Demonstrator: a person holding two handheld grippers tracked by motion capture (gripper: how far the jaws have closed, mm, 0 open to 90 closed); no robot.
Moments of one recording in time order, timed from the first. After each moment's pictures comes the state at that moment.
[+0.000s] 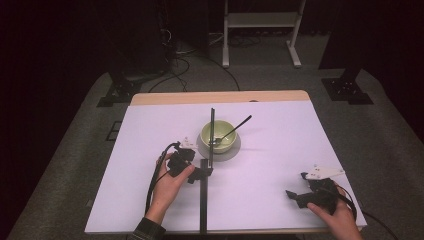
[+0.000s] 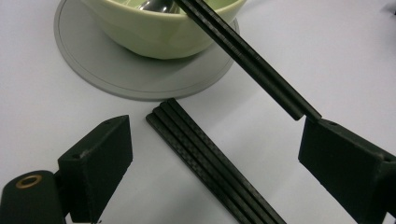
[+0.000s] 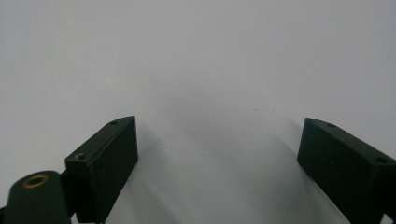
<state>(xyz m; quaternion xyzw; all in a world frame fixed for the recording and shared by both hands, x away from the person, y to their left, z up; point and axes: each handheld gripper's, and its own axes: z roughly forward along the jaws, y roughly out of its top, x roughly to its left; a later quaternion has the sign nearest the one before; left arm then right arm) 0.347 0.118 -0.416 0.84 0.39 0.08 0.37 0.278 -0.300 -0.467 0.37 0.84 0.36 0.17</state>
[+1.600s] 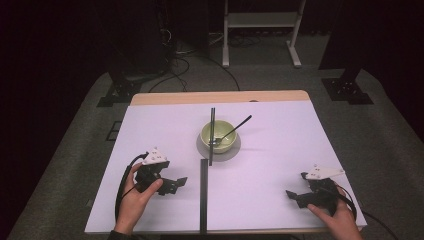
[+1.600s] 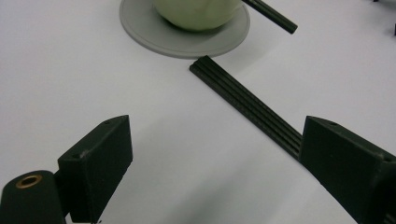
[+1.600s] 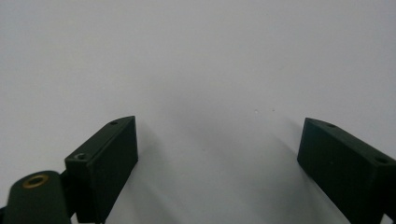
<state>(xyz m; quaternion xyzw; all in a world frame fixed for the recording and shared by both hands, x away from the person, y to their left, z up) 0.299 0.198 -0.407 0.83 0.36 0.12 0.40 0.278 -0.300 -0.467 0.37 0.84 0.36 0.17</state>
